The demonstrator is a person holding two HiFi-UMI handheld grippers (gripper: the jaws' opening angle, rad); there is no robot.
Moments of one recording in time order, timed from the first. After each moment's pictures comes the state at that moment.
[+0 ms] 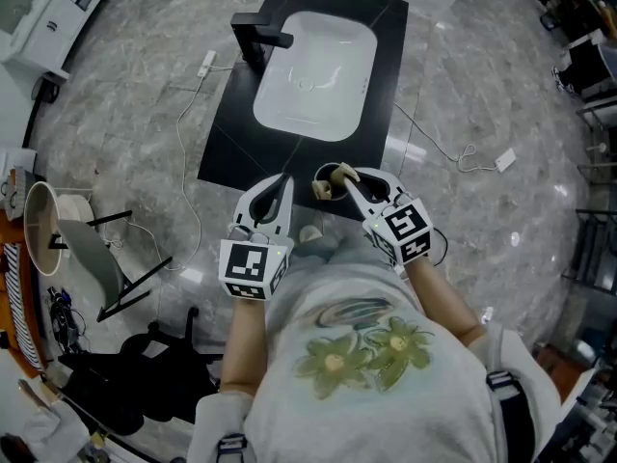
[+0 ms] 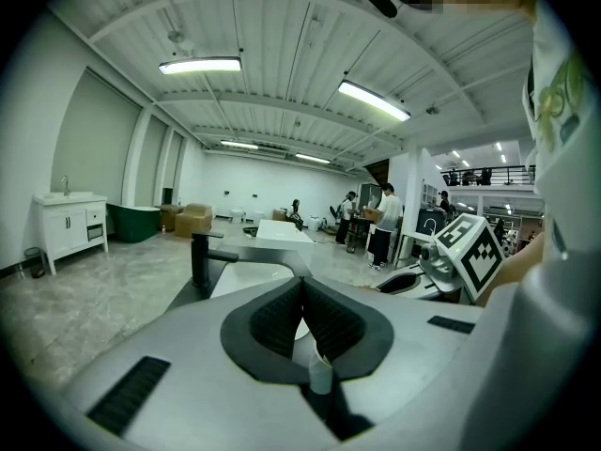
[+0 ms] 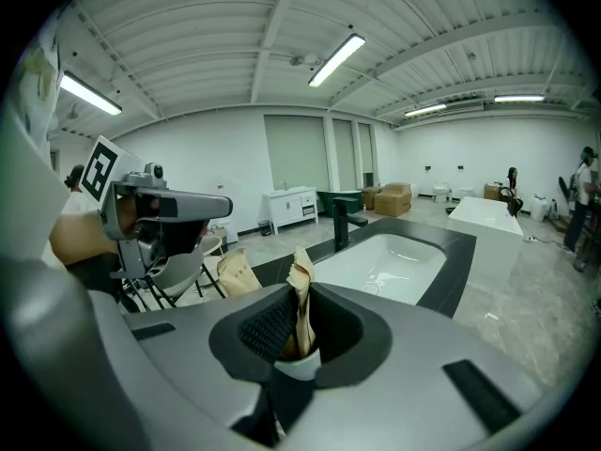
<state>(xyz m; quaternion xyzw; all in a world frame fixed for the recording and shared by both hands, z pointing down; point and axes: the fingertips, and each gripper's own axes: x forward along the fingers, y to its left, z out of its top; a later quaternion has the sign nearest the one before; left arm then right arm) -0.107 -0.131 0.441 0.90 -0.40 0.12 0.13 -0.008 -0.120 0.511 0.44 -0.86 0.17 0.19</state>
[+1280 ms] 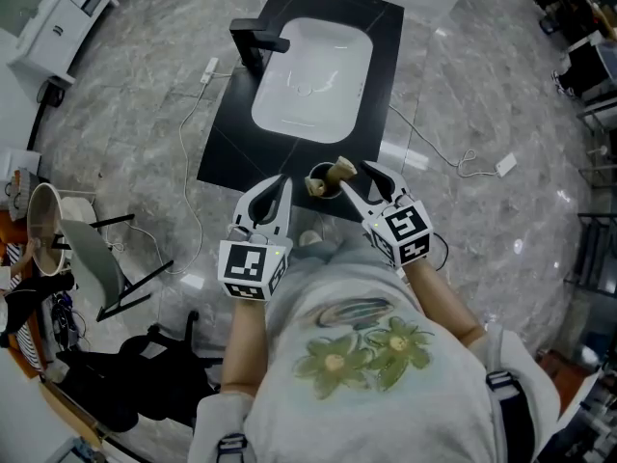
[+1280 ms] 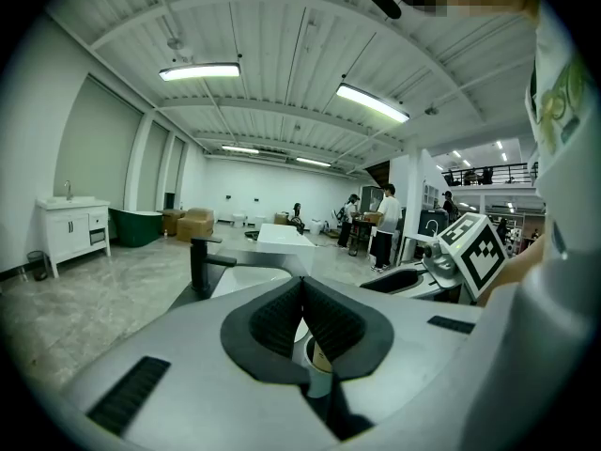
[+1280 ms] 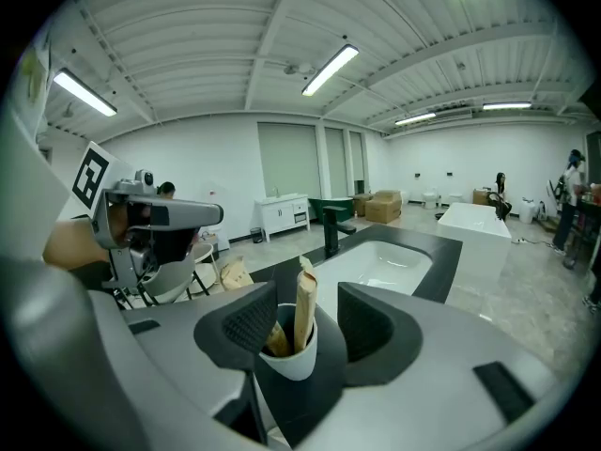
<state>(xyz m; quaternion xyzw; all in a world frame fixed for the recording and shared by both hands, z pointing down) -0.096 -0.114 0.429 0.90 -0.41 0.11 0.12 0.012 -0.108 0.495 0.47 -0.85 0.16 0.17</state>
